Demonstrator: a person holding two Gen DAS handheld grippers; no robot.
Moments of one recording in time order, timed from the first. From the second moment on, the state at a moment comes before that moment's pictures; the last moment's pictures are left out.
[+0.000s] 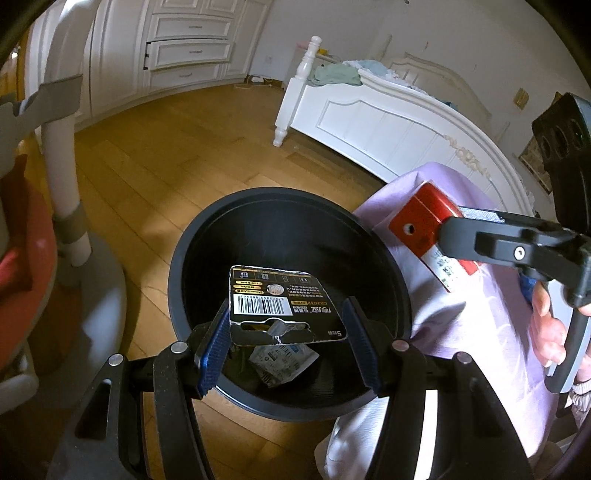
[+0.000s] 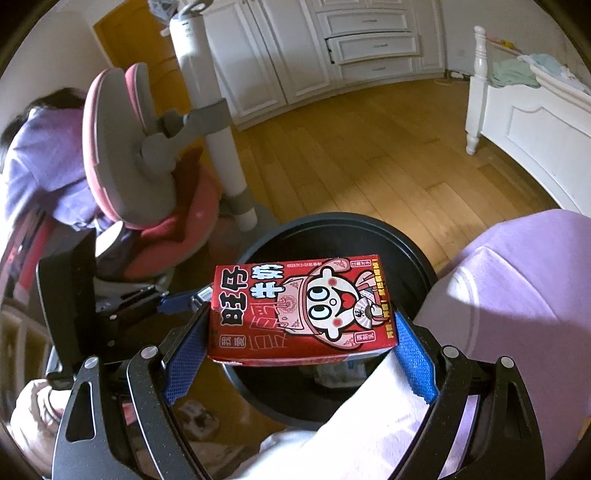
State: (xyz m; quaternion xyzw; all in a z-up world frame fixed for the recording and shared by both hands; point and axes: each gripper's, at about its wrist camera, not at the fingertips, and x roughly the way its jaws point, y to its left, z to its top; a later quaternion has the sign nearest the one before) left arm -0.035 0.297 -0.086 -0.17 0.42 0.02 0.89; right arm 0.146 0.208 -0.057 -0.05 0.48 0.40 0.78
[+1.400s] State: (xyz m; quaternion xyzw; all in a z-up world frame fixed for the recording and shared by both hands) left arm 0.107 0.024 -0.020 0.00 0.40 -0.21 0.89; right arm 0.170 -0.146 -0.022 0.15 0.42 0.23 0.87
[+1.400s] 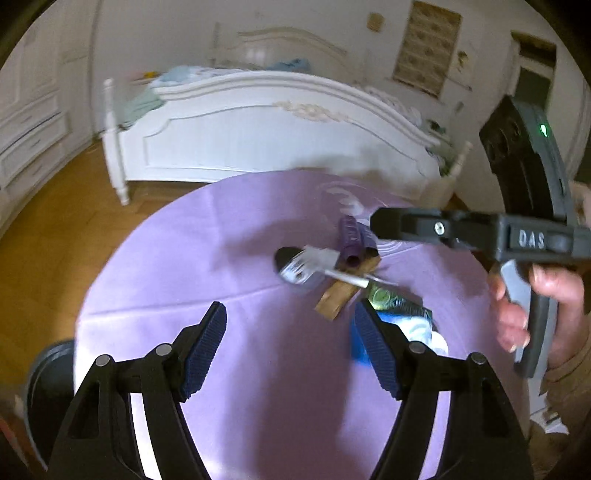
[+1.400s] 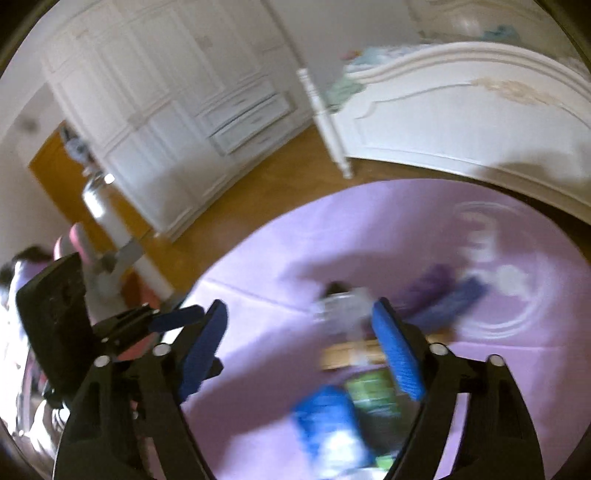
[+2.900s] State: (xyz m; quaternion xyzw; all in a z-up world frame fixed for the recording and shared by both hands) left arm 0.076 0.071 -0.011 -0.01 0.35 -0.20 0.91; right arm 0.177 -0.147 -0.026 0.16 0.41 0.25 0.87
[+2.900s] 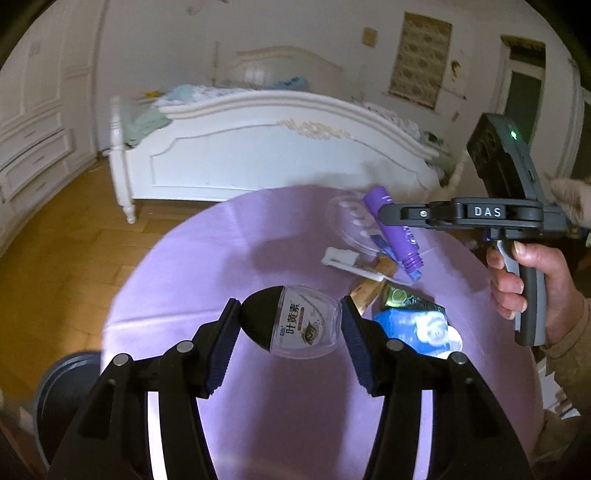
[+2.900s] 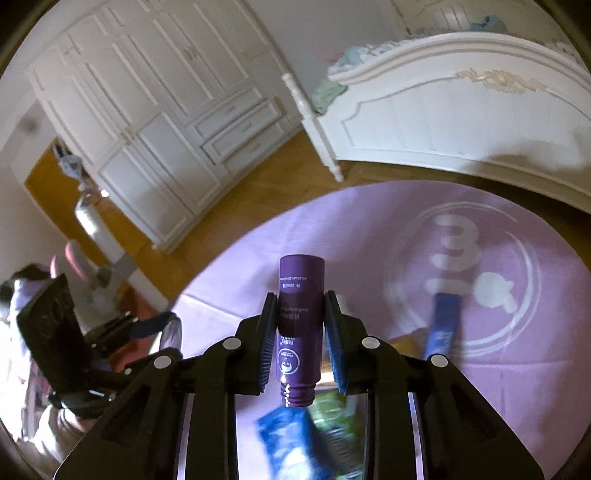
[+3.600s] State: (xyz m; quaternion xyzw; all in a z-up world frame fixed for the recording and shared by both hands) left arm -0.038 0.255 -0.046 -0.10 0.36 -0.01 0.93; right arm 0.129 0.135 -0.015 0.03 0.44 0.42 0.79
